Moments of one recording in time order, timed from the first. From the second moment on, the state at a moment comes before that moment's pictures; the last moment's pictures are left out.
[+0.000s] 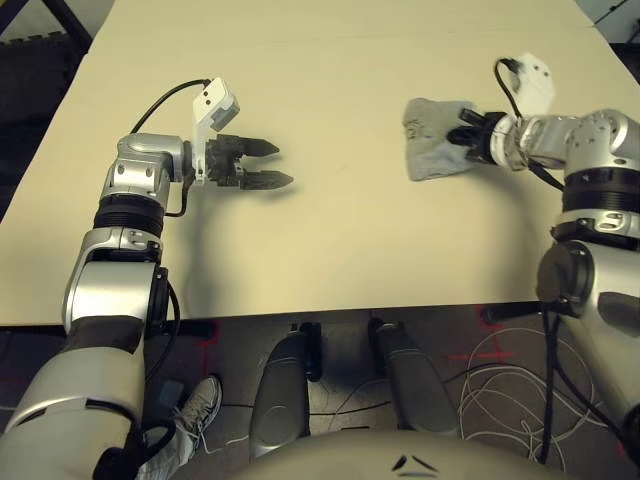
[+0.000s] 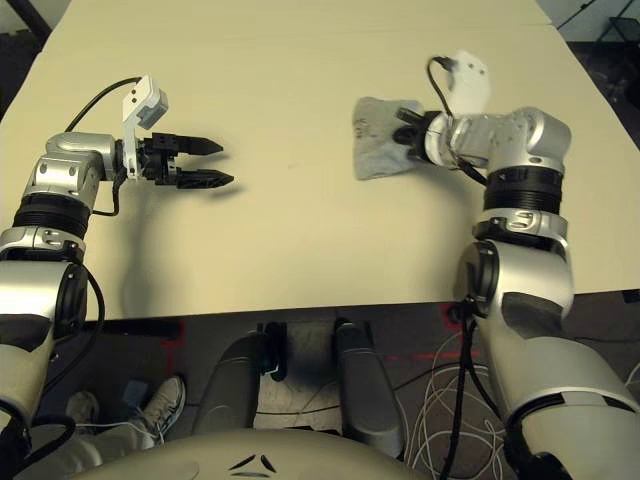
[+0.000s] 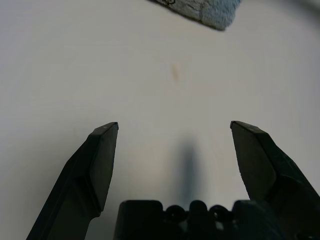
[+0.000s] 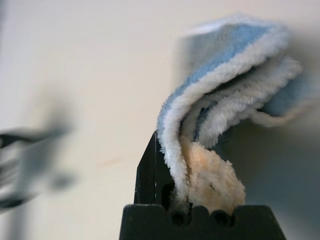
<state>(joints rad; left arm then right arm) -1.04 0.59 -0.06 0.90 -0.12 0.19 -1.40 -1.16 -0.25 -0.41 0.45 0.59 1.38 0.18</state>
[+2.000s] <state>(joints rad) -1.02 0.59 -0.05 0.90 -0.12 0.17 -1.35 -1.05 -0.46 -0.32 0.72 0.36 0.99 0.13</state>
